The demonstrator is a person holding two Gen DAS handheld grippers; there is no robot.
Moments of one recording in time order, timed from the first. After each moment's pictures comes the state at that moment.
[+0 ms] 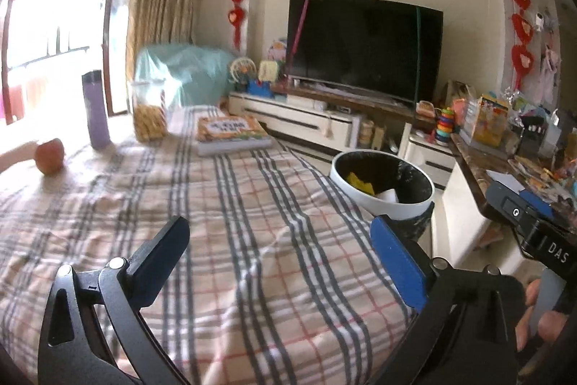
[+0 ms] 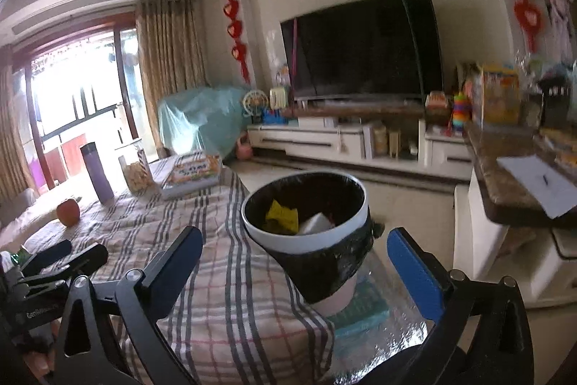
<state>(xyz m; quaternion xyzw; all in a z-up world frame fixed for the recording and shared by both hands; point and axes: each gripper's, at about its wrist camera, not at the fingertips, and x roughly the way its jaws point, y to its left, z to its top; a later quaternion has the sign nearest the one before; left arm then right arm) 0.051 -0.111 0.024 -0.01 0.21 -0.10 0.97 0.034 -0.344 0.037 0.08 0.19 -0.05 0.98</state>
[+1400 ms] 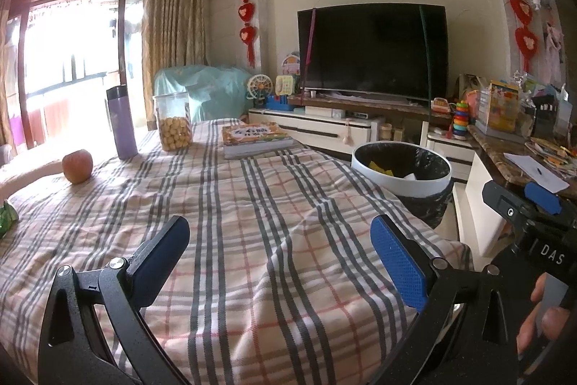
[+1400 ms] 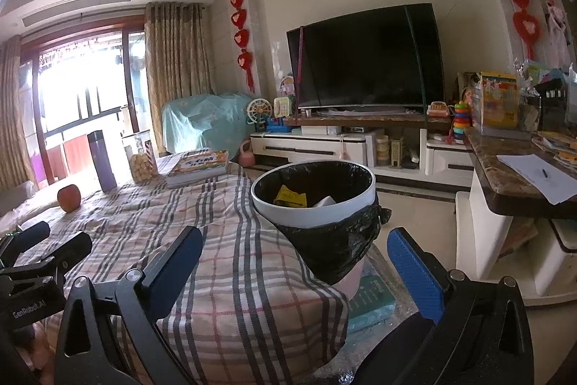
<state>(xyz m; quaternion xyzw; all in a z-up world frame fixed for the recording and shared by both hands) 0.019 -0.105 0.000 0.03 0.18 -0.07 0.98 0.012 -0.321 -0.002 0.07 0.16 -0.05 0.98</state>
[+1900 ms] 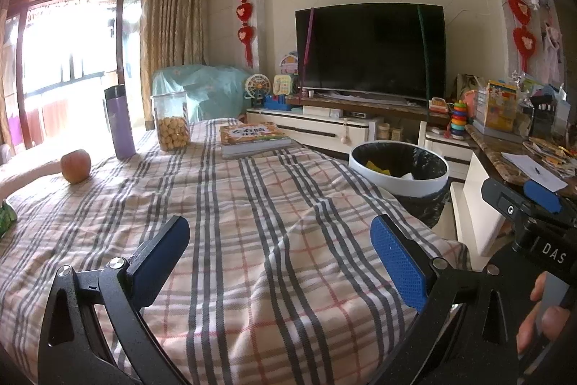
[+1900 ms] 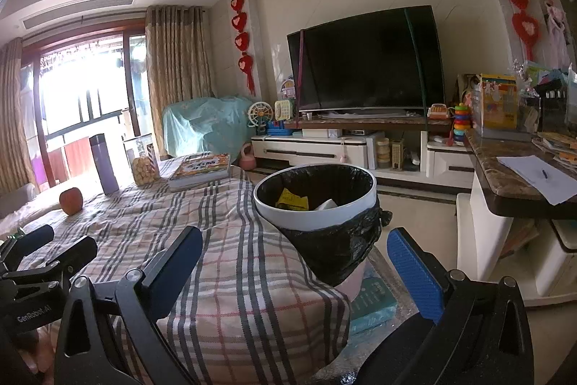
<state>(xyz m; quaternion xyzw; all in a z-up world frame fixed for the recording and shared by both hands) 0.016 -0.108 0.001 0.03 0.18 -0.07 0.98 0.010 -0.321 0.000 0.07 0.16 -0.05 0.98</state>
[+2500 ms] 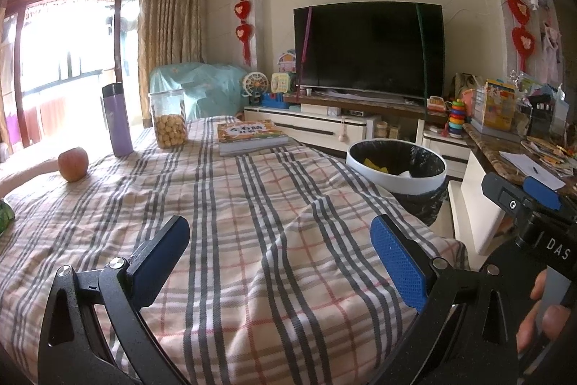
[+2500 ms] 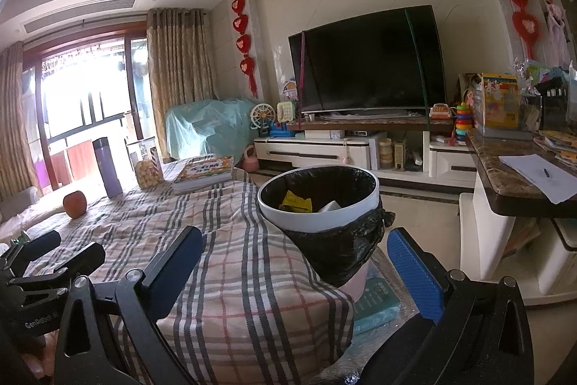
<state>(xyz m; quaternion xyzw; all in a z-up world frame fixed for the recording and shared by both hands) 0.017 -0.109 -0.001 0.03 0.18 -0.08 0.98 0.008 -0.318 0.003 0.07 0.15 -0.04 0.98</state>
